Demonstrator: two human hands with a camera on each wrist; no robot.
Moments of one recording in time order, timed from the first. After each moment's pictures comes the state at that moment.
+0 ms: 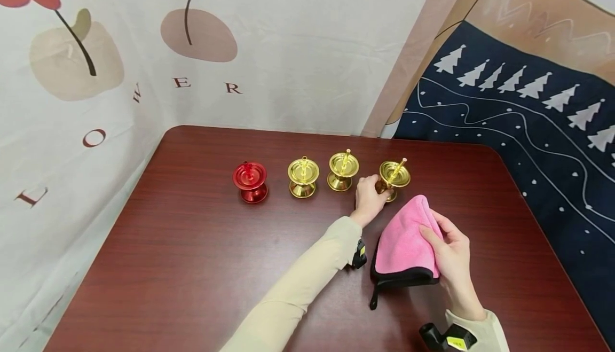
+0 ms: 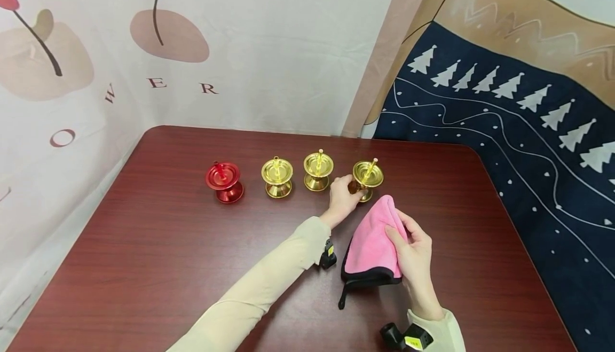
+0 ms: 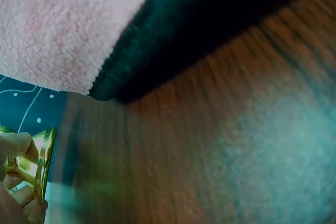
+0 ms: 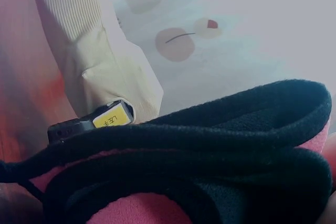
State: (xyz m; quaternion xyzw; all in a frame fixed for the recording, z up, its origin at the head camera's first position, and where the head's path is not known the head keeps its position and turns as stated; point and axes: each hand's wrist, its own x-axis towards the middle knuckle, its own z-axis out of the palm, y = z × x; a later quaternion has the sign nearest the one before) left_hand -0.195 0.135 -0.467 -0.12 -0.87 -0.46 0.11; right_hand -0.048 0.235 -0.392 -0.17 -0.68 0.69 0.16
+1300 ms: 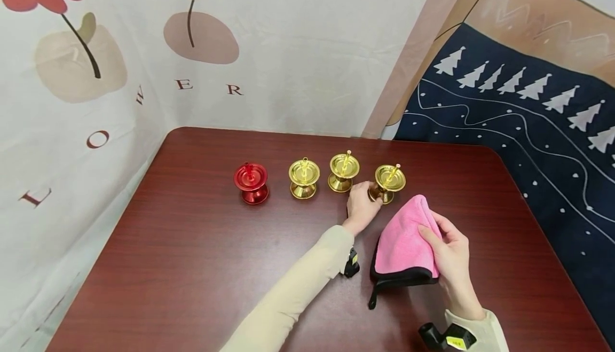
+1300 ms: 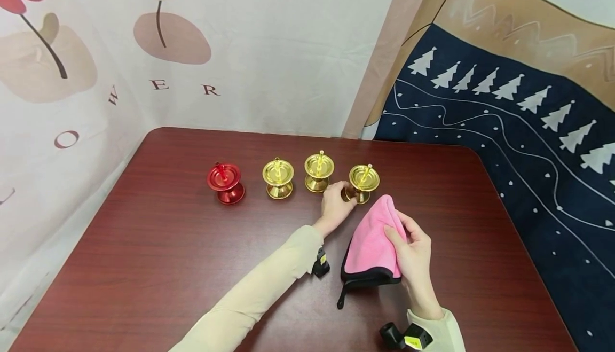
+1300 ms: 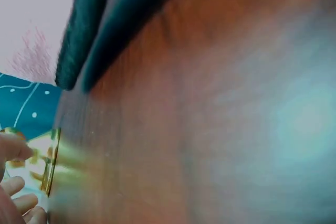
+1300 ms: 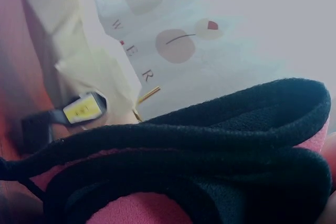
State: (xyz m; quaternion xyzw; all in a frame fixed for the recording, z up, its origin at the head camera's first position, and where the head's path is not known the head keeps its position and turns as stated) left_hand -0.185 0.119 -0.480 -0.08 -0.88 -0.47 0.09; right_hand -0.048 0.233 -0.390 -0.19 -0.69 0.69 0.15
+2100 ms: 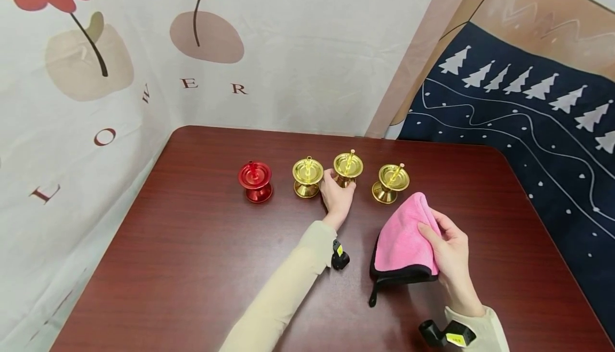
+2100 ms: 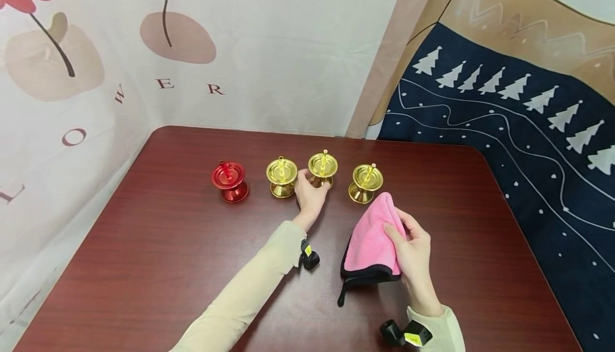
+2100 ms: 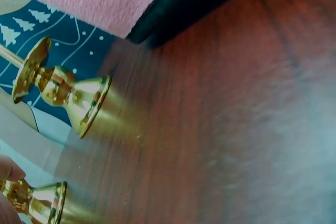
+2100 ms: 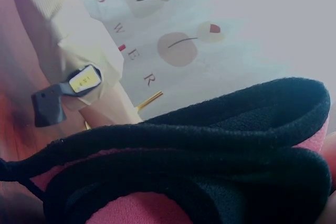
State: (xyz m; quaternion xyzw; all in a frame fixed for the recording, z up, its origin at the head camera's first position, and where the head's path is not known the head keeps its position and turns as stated) left_hand -0.199 0.076 -0.474 0.13 -0.79 -0.57 0.19; right_hand -0.052 0.230 -0.390 -0.19 -0.69 0.69 0.13
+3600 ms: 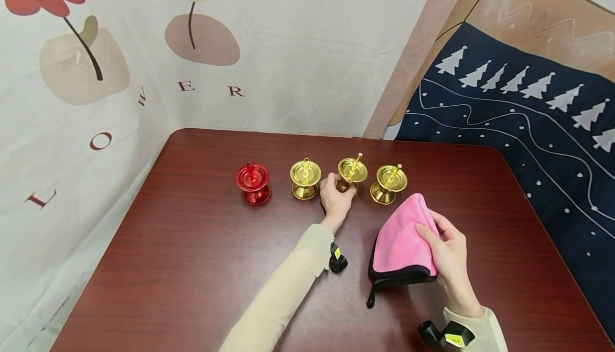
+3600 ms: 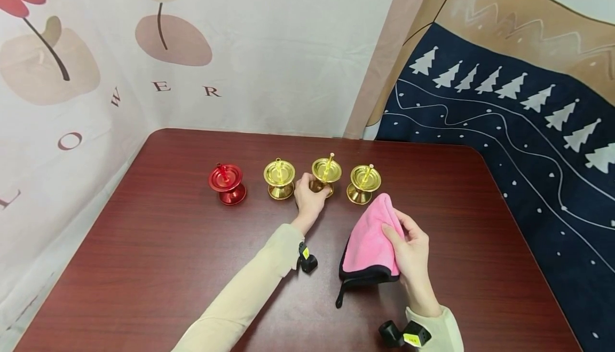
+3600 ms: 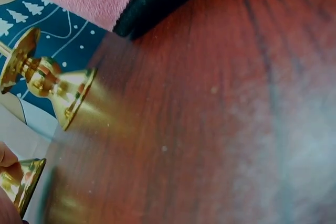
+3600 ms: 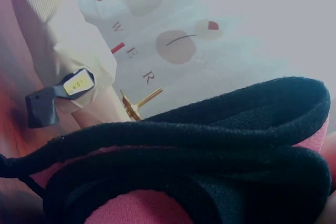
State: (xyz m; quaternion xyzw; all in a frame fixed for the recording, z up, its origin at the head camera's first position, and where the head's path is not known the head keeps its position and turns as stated) left_hand -0.199 0.076 -0.487 0.06 -0.80 -0.55 0.21; right_hand -0.053 0.231 -0.393 -0.17 -0.68 0.70 0.14
